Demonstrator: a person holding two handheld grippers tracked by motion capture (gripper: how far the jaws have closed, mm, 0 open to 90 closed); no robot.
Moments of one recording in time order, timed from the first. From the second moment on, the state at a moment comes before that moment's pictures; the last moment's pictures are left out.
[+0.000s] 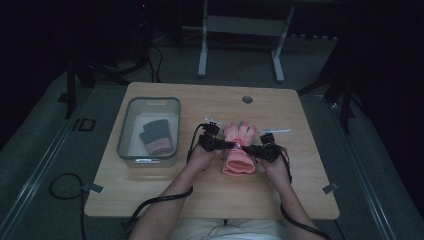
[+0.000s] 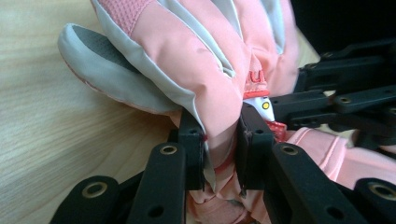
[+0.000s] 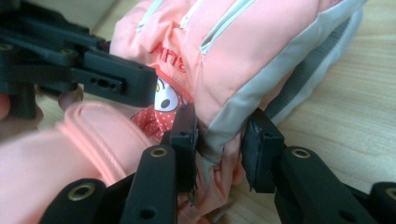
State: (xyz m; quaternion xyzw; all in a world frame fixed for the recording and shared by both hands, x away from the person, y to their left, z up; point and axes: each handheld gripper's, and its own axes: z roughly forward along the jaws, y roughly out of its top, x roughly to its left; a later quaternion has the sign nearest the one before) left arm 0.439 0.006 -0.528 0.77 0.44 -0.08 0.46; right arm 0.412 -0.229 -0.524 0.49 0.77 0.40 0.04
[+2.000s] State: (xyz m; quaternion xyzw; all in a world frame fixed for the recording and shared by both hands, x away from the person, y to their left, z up) left arm 0.398 0.208 -0.397 0.69 0.48 0.05 0.54; right arm 0.430 -0.038 -0.393 0.36 0.80 0.48 0.07
